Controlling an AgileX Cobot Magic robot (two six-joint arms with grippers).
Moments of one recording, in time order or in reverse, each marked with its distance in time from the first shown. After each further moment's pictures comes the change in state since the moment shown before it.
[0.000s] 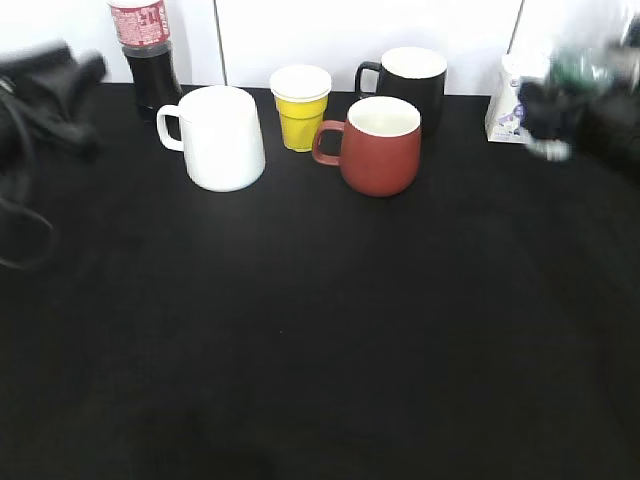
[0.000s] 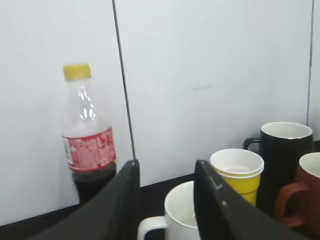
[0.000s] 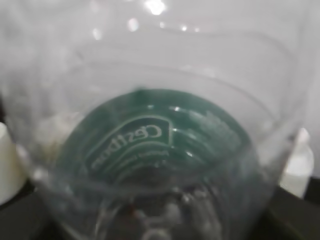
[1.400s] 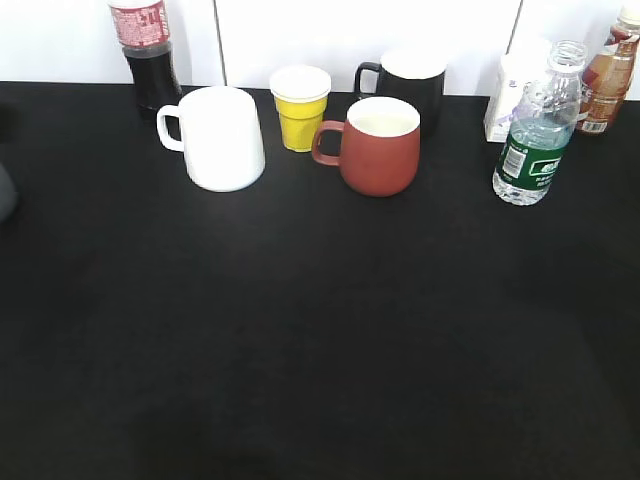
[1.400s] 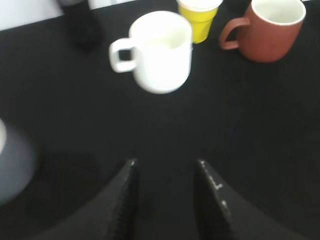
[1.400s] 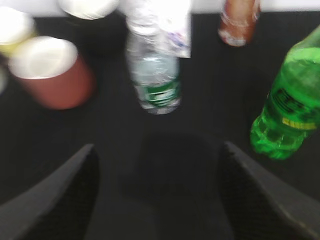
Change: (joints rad) left arm -0.276 -0.583 -0.398 -0.003 1.789 -0.216; right arm 0.000 -0.917 -0.144 0.072 1.474 -0.036
